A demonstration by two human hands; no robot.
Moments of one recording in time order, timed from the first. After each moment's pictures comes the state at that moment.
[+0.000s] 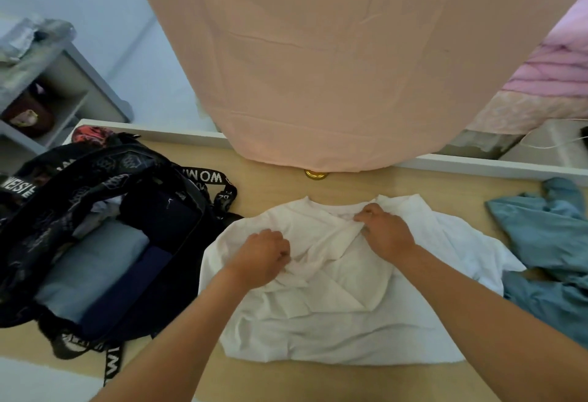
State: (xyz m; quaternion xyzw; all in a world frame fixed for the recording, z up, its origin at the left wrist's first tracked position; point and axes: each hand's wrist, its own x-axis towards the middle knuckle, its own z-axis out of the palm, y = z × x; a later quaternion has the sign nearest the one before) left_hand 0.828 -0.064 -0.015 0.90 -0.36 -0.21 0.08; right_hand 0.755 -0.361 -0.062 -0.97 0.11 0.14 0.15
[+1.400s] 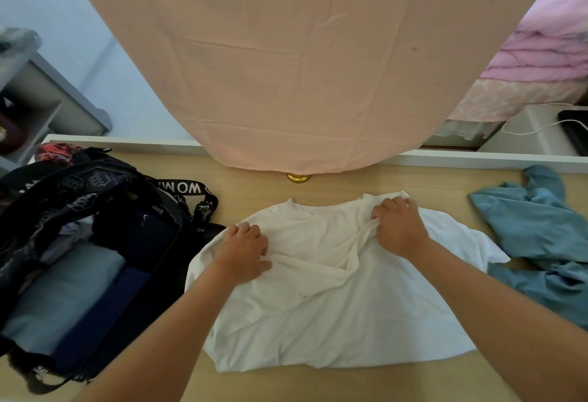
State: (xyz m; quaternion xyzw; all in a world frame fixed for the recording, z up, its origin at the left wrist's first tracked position) left_hand 0.860 -0.076 -0.029 0.89 -0.39 -0.20 -0.13; right_hand 0.741 -0.412 -0.057 -0.98 0.14 0.12 0.00
